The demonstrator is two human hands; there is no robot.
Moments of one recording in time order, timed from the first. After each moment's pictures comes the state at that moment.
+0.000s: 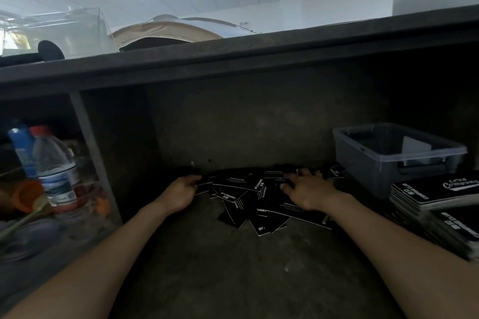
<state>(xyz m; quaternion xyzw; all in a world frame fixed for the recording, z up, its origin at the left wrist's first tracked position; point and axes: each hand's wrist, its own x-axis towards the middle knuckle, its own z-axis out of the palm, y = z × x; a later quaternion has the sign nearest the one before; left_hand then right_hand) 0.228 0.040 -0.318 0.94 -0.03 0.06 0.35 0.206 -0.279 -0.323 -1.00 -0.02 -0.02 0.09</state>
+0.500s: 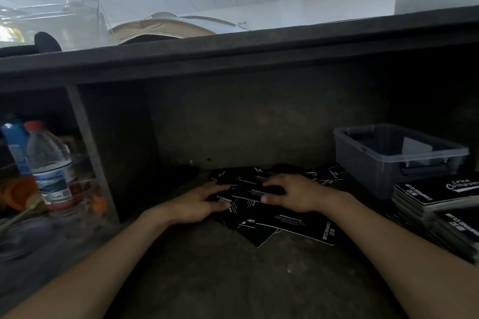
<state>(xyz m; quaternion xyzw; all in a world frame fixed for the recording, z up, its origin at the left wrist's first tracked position) 0.194 0.012 -0.310 0.95 -0.16 -0.07 0.28 0.192 -0.261 -0.308 -0.96 -0.20 -0.03 0.18</state>
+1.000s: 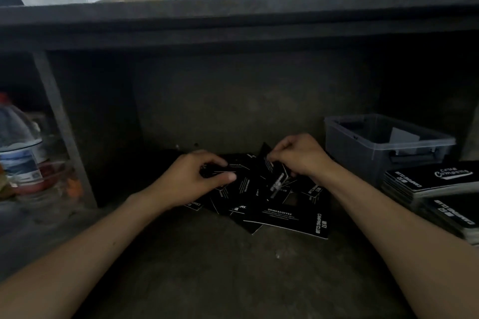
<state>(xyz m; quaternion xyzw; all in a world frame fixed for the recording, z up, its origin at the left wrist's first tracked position) 0.175 -0.005 -0.298 0.90 -0.28 0.16 0.29 0.189 -0.266 -0.279 -0.86 -0.02 -0.14 0.49</state>
